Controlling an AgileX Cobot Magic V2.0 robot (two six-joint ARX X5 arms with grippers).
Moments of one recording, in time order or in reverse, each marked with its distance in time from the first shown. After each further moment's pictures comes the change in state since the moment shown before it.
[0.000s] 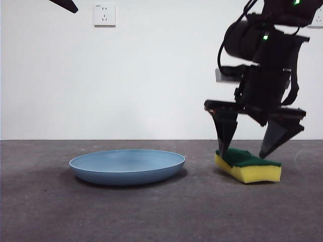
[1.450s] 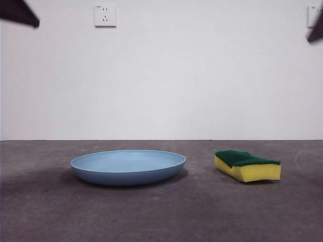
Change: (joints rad) left arm -0.001 -0.632 -0.848 0.605 -0.130 -0.088; right arm 0.187 -1.101 -0.489 0.009 0.234 -0.087
